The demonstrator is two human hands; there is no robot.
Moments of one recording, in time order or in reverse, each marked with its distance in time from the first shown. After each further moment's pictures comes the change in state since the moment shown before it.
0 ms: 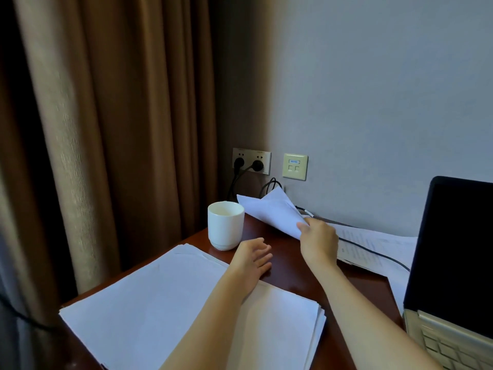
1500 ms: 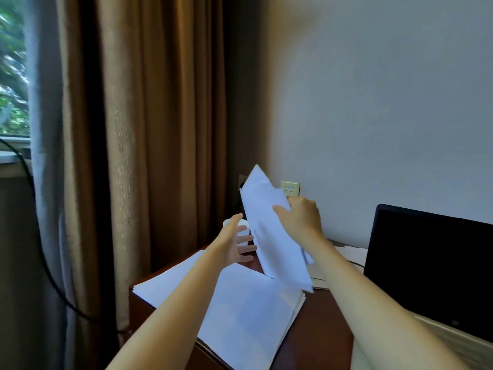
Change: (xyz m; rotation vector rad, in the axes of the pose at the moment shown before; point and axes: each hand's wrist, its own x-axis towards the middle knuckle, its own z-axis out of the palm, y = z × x) left_hand -0.129 0.084 -0.001 0.266 -0.011 0.062; right_hand -0.079 -0.104 -0.129 0.072 -0.033 -0.314
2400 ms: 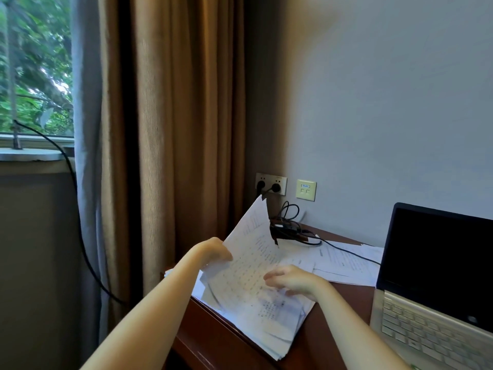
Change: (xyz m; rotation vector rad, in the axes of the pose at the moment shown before) left_hand -0.032 -0.006 -0.078 1.025 0.213 -0.121; right_hand -0.069 0.033 0.066 0.242 -0.911 0.315
